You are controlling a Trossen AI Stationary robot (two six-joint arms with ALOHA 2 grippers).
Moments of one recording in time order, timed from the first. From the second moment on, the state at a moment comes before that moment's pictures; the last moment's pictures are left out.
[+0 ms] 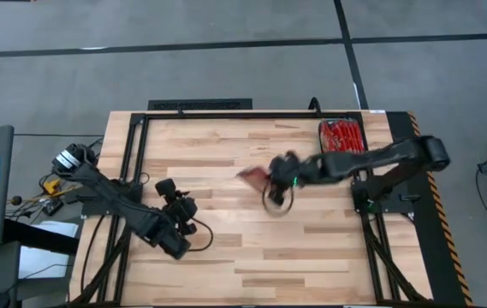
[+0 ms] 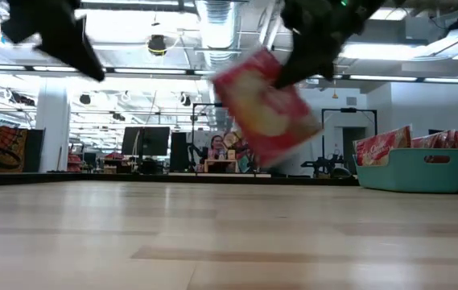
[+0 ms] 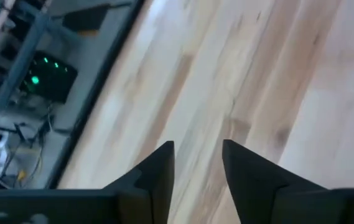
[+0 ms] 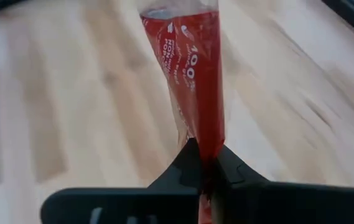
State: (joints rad) left arm -0.64 1.52 1.09 -1.10 -0.95 -0.88; right arm 0.09 1.43 1.00 -0.31 0.30 0.40
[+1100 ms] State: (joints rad) left arm -0.16 1.52 0.89 -0.35 -0.55 -0.16; right arm -0.84 1.38 1.28 -1.29 0.05 0.30
